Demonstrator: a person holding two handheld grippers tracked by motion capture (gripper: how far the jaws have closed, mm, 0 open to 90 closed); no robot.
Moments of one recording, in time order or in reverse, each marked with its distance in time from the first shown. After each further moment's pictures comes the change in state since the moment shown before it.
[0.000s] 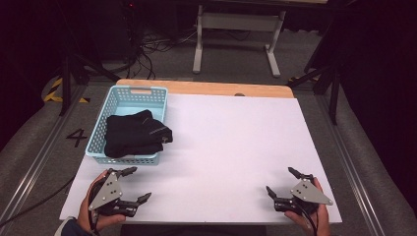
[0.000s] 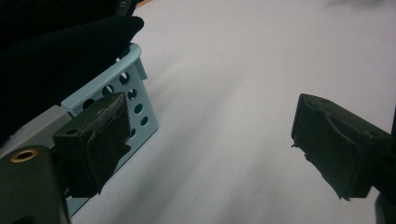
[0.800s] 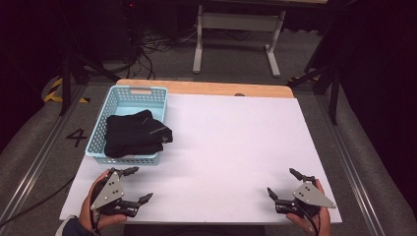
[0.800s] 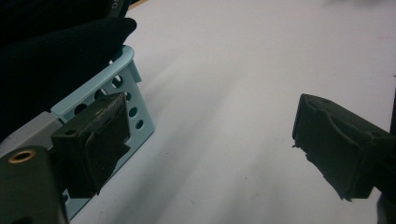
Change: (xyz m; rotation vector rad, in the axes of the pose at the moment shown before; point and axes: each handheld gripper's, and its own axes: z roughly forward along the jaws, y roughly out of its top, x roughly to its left) left arm -0.001 0.001 0.004 0.008 -0.019 0.019; right arm 0.003 0.001 -0.006 -0.028 0.004 0.002
